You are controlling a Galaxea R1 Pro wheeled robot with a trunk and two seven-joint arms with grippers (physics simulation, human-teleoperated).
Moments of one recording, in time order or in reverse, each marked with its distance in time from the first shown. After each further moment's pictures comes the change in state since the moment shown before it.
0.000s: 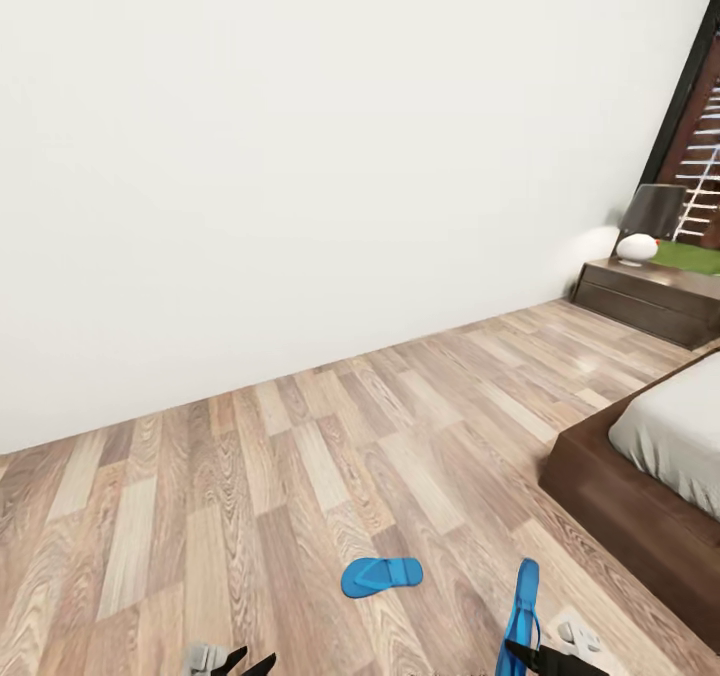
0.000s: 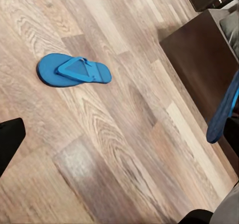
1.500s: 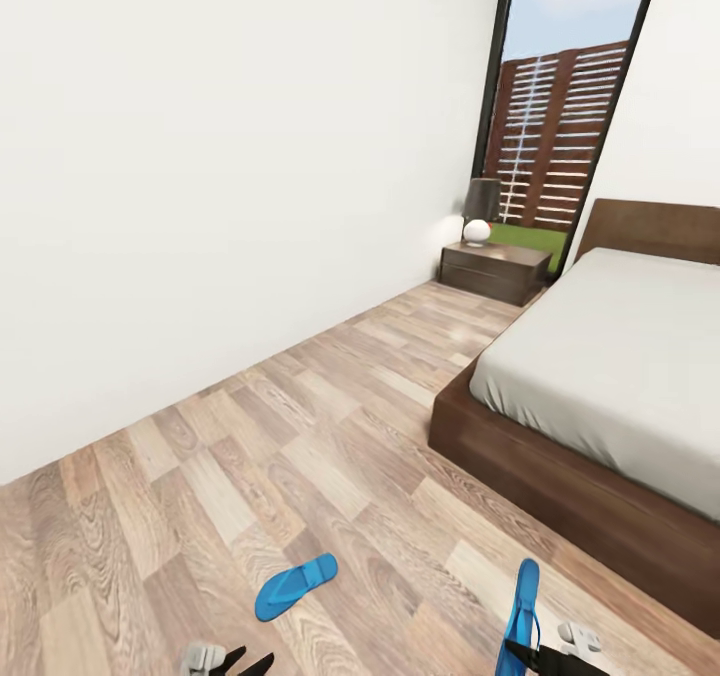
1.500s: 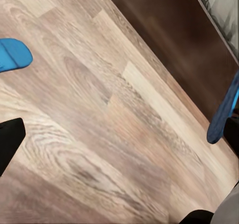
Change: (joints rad) left arm 0.000 0.005 0.002 0.000 0.003 0.001 -0.003; right arm 0.000 0.000 0.000 -0.001 0.000 0.000 0.000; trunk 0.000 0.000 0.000
